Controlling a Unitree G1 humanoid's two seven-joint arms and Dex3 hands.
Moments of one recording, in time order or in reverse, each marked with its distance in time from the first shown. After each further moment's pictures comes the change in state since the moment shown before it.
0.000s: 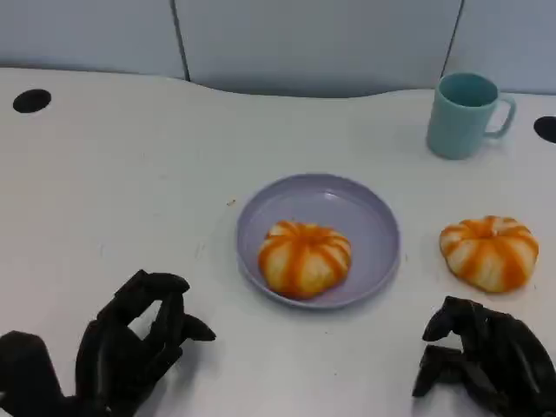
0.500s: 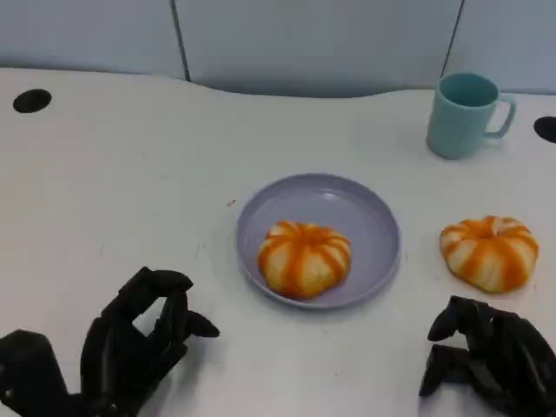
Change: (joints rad) left arm -0.013 -0.012 0.001 0.020 -0.001 -0.022 0.000; right arm -0.005 -0.015 -0.007 0.008 -0.008 -0.005 0.003
